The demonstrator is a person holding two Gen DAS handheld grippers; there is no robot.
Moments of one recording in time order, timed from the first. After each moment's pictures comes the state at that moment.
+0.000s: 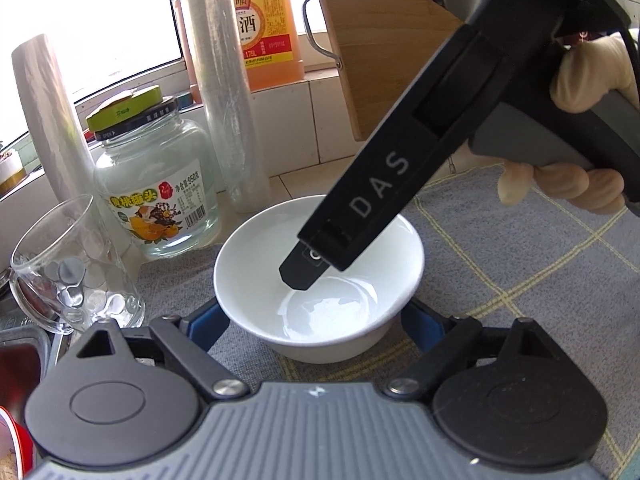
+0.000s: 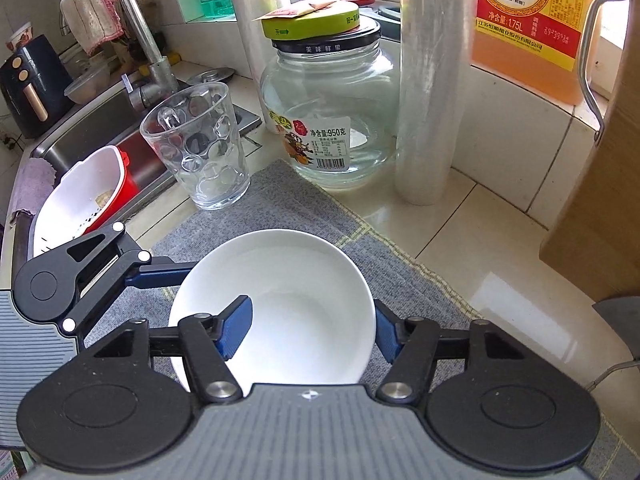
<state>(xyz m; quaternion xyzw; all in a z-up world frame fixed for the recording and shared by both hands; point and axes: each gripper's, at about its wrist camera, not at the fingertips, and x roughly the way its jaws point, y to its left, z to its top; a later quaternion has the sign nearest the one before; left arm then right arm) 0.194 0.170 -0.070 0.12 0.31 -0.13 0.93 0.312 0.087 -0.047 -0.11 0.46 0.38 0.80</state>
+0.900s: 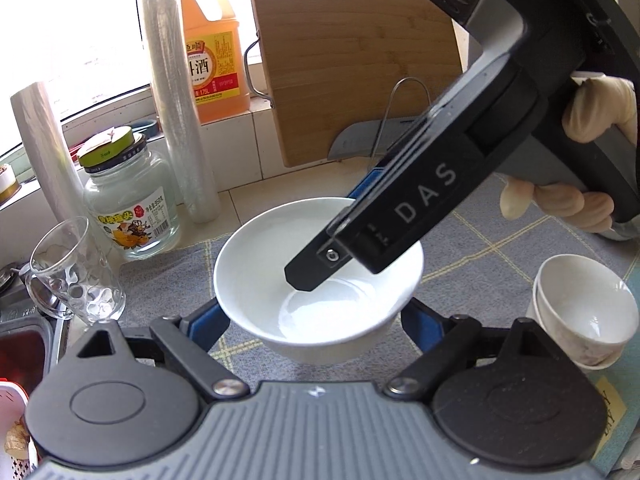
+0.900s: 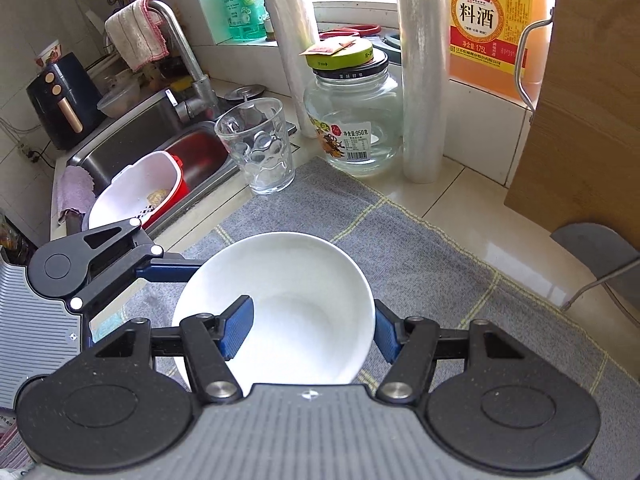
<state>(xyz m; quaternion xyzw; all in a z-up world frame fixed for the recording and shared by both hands) 0.122 0.134 -0.013 0.10 0.33 -0.18 0.92 0.229 0.029 0.009 -0.08 0.45 0.39 0.80</state>
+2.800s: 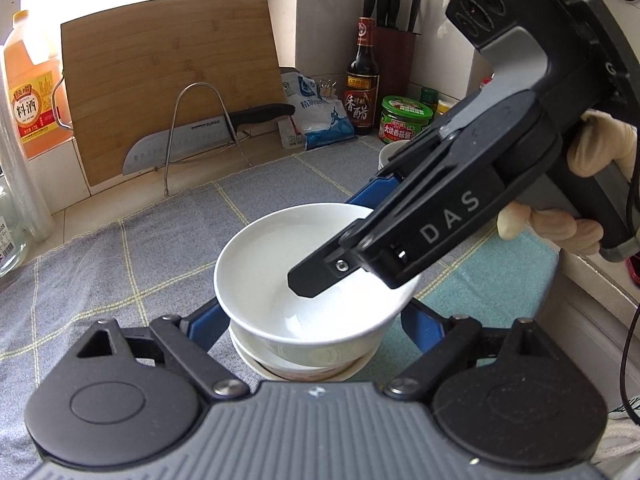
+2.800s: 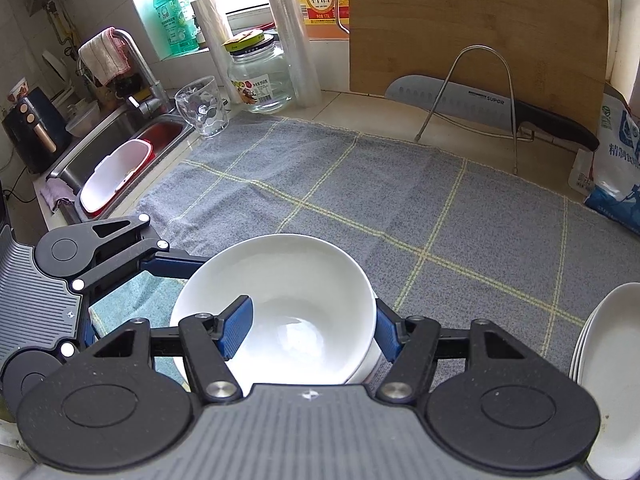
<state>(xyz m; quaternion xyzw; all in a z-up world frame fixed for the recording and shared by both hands) 0.036 -0.010 0.003 0.11 0.34 -0.31 0.88 0.097 -0.151 0.014 -0.03 0.46 0.29 0.84</state>
